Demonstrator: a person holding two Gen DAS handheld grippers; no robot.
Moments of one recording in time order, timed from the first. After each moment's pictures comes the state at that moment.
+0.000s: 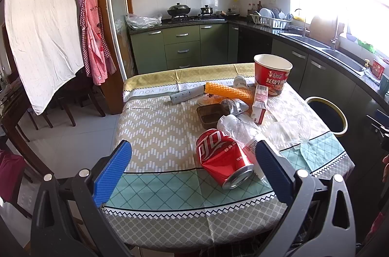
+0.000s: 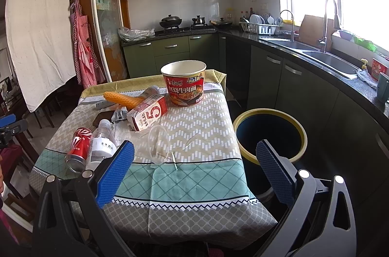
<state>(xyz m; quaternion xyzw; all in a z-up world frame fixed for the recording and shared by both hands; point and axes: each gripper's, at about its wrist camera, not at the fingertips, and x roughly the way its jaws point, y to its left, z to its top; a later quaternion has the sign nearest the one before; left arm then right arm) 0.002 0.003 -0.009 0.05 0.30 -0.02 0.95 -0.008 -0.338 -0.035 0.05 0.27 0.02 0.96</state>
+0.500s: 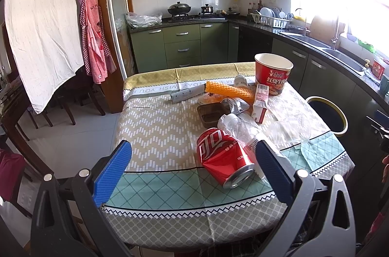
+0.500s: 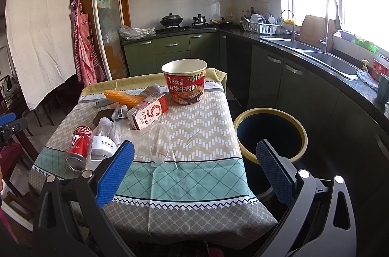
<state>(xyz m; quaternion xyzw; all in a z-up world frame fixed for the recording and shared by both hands) 0.005 0.003 -0.010 0.05 0.31 -0.02 0.95 -0.005 -0.338 -0.036 0.04 0.27 0.02 0.96</state>
